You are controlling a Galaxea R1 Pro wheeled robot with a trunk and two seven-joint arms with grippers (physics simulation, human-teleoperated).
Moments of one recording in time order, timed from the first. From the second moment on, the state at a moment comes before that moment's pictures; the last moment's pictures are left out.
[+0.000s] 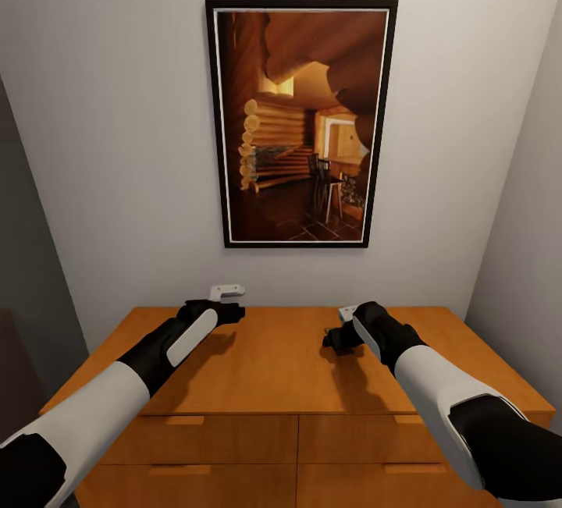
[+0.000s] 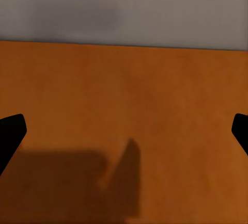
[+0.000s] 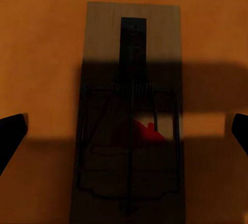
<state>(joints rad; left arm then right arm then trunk) -0.90 0.10 -0.67 -0.88 0.92 0.58 0.51 -1.00 0.03 0.28 -0.39 -0.10 0.76 0.14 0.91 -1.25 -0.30</state>
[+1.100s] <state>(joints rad) -0.90 0.10 -0.68 -0.88 0.92 0.58 0.51 -1.00 0.03 0.28 -0.39 -0.11 0.76 0.14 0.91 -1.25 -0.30</state>
